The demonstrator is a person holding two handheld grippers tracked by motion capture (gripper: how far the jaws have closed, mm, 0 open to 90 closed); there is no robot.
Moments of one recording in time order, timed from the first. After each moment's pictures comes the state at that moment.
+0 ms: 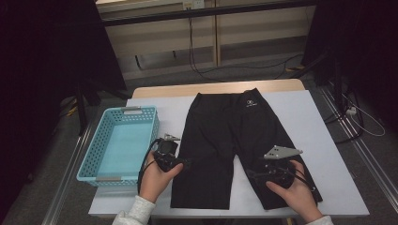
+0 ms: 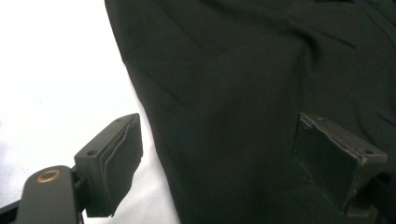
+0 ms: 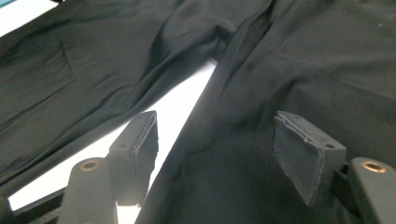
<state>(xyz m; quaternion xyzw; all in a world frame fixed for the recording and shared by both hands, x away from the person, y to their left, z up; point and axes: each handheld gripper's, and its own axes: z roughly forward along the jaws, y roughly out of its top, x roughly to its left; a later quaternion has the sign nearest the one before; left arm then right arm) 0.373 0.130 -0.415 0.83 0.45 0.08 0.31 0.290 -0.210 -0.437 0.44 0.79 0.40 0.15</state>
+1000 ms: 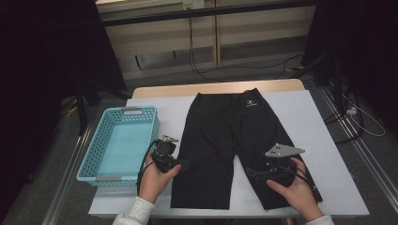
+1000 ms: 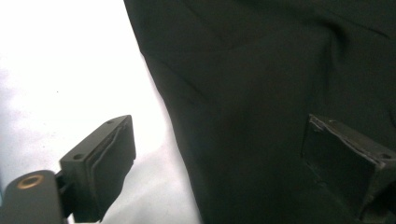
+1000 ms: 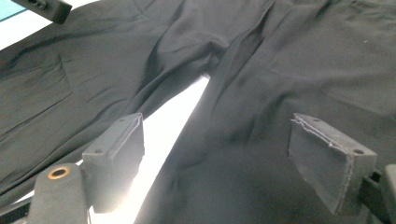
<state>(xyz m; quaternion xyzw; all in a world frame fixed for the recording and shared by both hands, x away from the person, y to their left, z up) 0.374 0.136 -0.425 0.83 0.46 0.09 0.31 0.293 -0.213 -0.434 0.44 0.78 0.41 0.17</state>
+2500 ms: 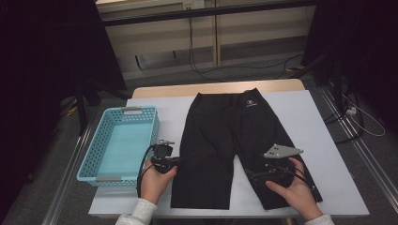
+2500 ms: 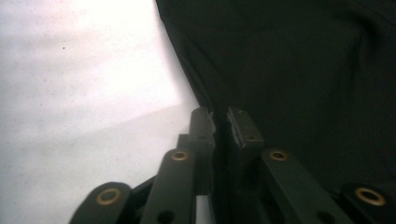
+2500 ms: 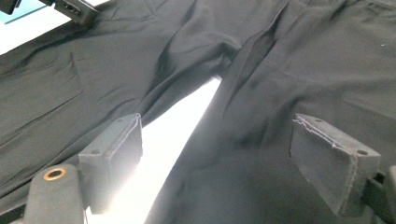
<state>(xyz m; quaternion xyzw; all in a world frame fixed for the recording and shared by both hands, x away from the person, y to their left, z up) 0.372 0.144 -0.437 0.80 0.52 0.07 0.30 0.293 -0.210 -0.436 0.42 0.79 0.42 0.15</state>
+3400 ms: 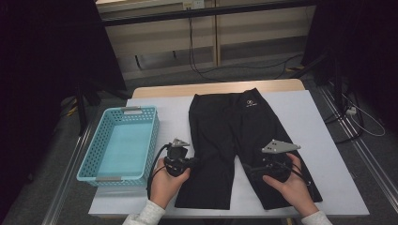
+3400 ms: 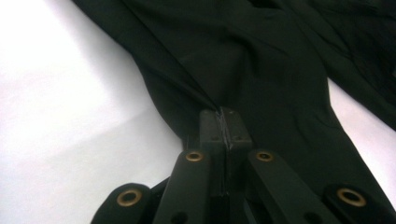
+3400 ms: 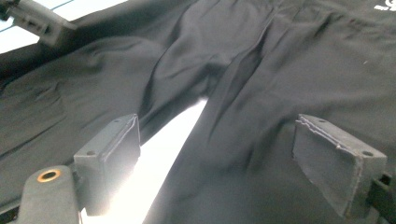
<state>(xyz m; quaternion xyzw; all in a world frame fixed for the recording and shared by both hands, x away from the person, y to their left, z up) 0.350 0.102 -0.418 0.82 0.43 0.05 0.36 0.308 -0.205 -0.434 0.44 0.78 0.42 0.18</state>
